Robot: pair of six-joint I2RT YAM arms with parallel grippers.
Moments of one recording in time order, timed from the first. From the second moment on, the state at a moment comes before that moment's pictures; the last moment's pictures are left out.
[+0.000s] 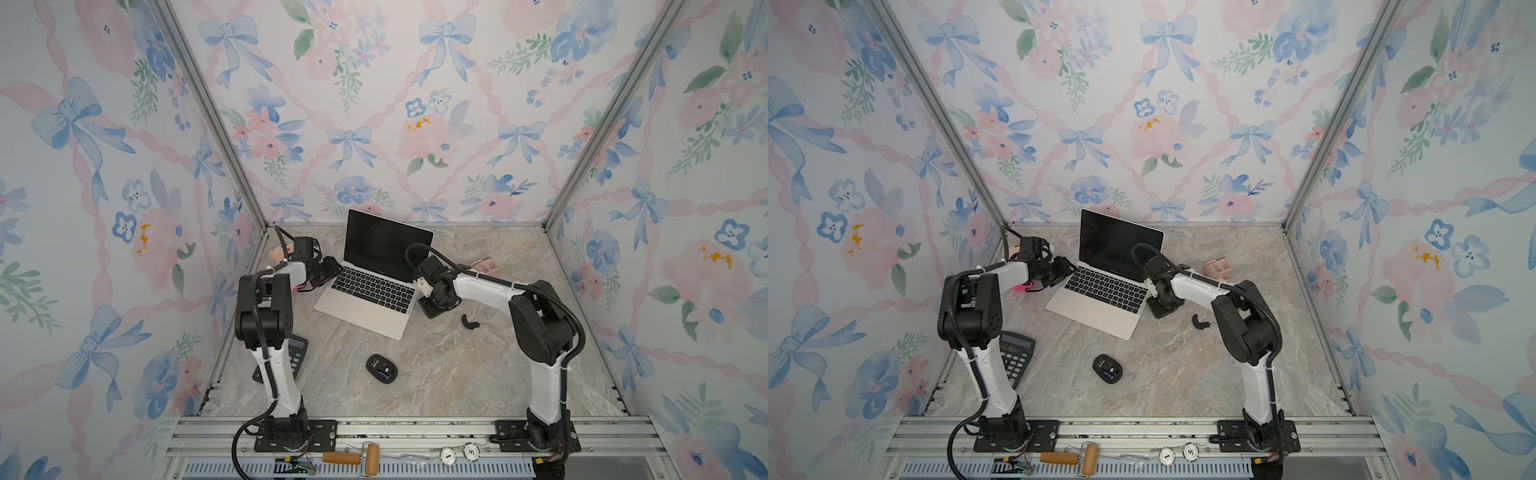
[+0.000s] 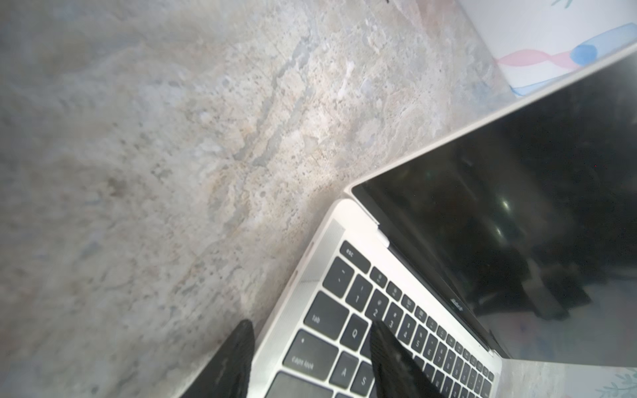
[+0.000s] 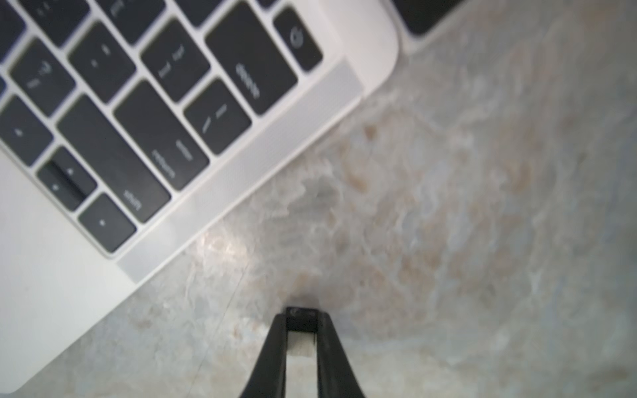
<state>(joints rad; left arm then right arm) 0.03 2.00 1.28 -0.24 0.40 -0.47 0.63 2.00 1.38 -0.73 -0.01 0.10</state>
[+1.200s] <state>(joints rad) -0.06 1.66 1.00 -0.31 0.38 -0.41 0.65 1.95 1.36 -0.77 -0.17 0.37</state>
